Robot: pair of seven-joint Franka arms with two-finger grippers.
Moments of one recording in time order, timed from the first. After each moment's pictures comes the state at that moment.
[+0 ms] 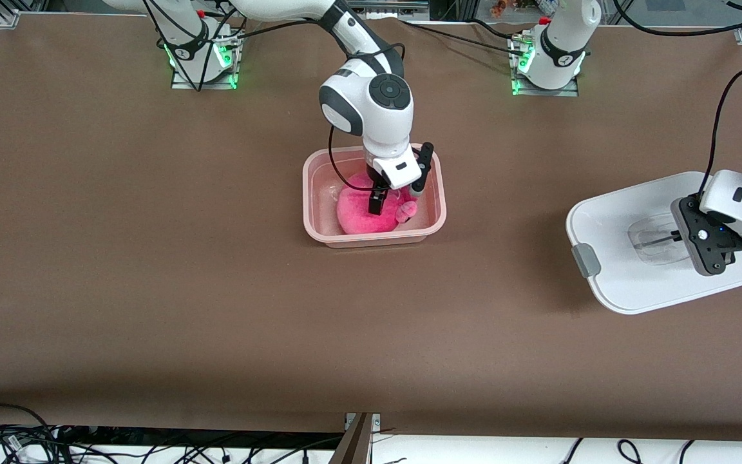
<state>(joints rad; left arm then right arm) 0.13 0.39 -0.08 -1.39 0.12 1.60 1.30 0.95 0.67 -0.09 -1.45 -0.06 2.19 -0.39</state>
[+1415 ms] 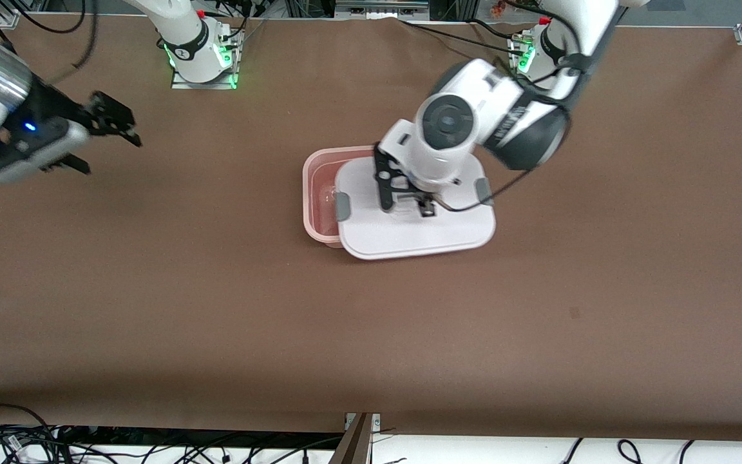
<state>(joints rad) -0.51 0.53 -0.22 -1.39 0.01 1.80 0.70 0.31 0.01 -0.19 -1.53 0.15 1.54 -0.26</state>
